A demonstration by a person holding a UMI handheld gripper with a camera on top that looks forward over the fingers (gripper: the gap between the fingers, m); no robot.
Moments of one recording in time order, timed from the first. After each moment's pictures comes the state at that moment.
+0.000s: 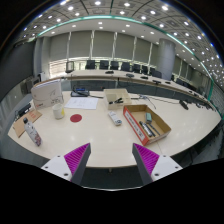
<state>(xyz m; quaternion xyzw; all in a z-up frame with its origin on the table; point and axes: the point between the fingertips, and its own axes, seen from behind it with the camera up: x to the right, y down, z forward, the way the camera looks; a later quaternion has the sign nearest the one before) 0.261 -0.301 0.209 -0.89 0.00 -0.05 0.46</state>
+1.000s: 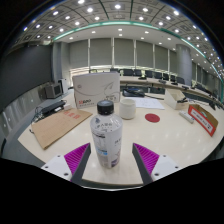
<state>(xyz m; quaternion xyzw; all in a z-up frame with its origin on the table) -0.163 -0.214 0.069 -0.86 -0.05 0.04 0.51</state>
